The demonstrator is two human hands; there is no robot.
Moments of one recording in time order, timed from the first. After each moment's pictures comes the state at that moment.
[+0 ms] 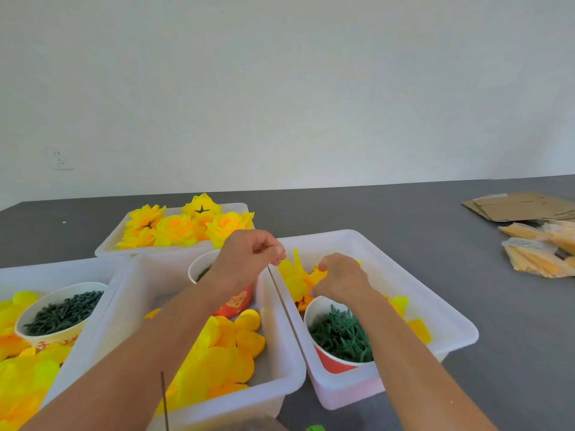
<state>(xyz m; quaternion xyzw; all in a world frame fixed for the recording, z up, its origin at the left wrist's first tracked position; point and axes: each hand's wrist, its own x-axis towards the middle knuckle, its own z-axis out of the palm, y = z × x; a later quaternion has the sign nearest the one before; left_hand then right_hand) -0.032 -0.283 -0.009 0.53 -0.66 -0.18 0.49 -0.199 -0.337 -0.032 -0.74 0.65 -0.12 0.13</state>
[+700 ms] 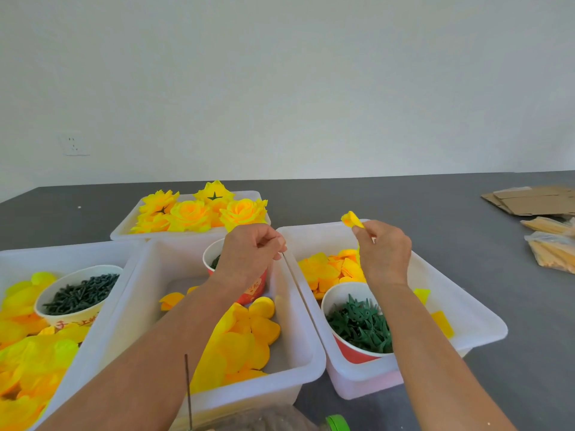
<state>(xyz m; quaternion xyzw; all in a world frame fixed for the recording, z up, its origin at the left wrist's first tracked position) -0.022 -0.278 -0.025 0.59 -0.61 -0.13 0.52 -0.211 -0.337 -0.034 -0.64 0.55 -0.53 0.08</state>
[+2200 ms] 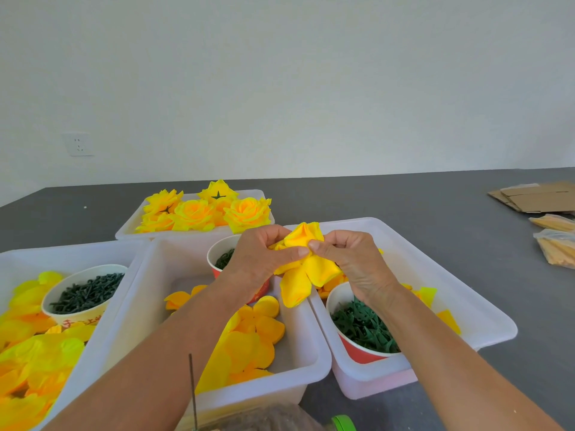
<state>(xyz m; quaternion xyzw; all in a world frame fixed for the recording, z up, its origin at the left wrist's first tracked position) -0.026 -0.277 -0.030 0.51 -0.58 -0.33 0.55 -0.183 -0.316 -0.034 -0.63 0.33 -0.49 0.49</state>
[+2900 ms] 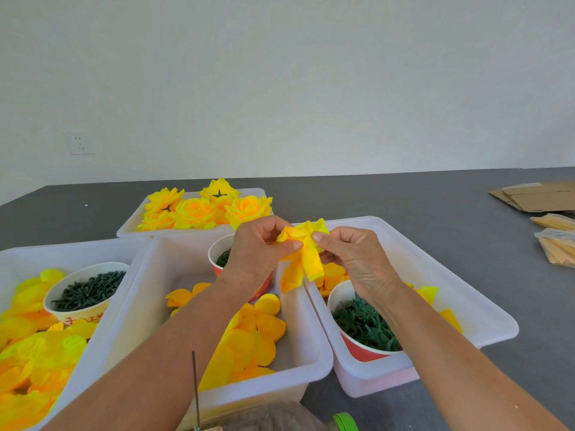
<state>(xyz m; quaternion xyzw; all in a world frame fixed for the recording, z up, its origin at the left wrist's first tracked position) -0.027 -0.278 -0.029 0.48 -0.60 -0.24 0.60 -0.184 -0.317 -0.034 -0.62 0.32 -0.51 0.51</state>
